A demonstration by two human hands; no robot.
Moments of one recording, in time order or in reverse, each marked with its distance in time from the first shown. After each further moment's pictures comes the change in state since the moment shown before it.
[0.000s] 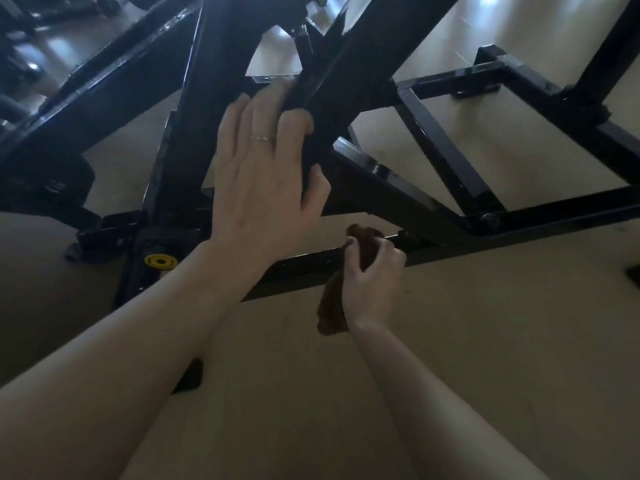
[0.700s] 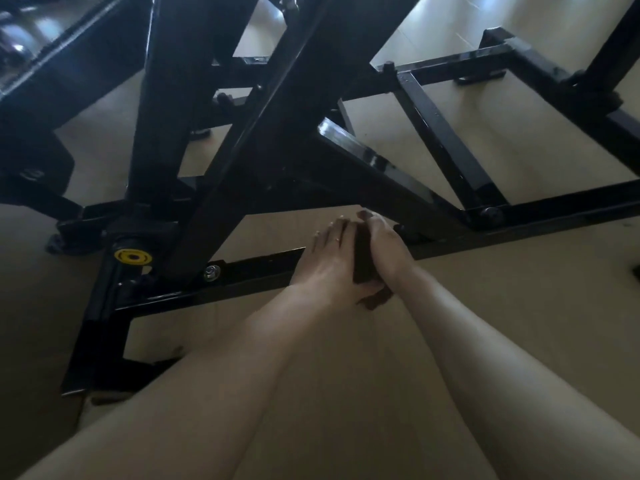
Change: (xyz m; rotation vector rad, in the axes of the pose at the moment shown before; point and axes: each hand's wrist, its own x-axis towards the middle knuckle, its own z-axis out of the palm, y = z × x) left_hand -0.080 0.061 0.115 -0.254 -0.894 -0.295; right_hand 0.080 -0.005 -0.030 0.104 -0.494 0.258
